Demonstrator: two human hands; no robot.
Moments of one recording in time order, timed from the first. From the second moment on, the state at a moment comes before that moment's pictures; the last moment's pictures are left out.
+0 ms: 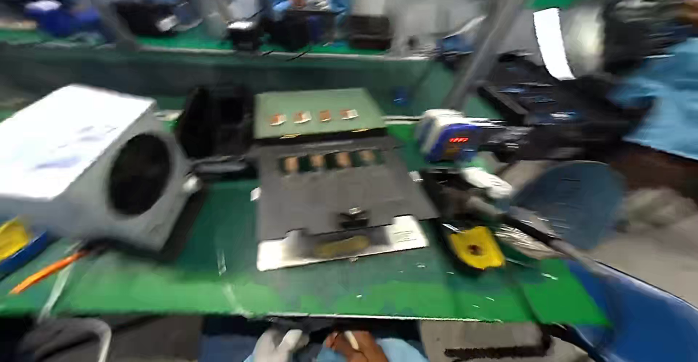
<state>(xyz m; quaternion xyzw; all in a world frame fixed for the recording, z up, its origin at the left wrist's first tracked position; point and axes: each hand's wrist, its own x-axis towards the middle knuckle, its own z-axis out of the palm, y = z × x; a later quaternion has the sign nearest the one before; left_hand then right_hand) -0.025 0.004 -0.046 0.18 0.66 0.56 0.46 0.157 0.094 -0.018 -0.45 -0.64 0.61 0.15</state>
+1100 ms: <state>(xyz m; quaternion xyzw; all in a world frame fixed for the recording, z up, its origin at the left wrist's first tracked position) -0.029 0.017 -0.034 0.13 0.73 0.47 0.48 0.139 0.094 -0.060 -0.38 -0.82 0.40 0.13</state>
